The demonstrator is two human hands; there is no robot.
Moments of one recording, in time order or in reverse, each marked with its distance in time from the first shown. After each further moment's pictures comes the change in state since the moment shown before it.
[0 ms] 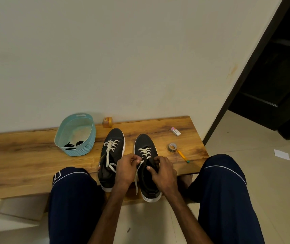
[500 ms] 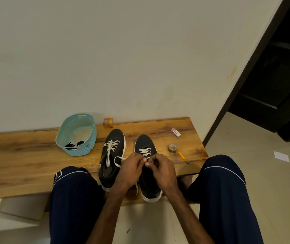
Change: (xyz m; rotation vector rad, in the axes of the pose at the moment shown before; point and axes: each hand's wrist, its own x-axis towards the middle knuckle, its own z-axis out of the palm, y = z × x) left_hand -0.006 0.006 -0.004 0.176 -0.219 0.261; right_hand -0.006 -0.023 -0.017 0.224 0.060 -0.195
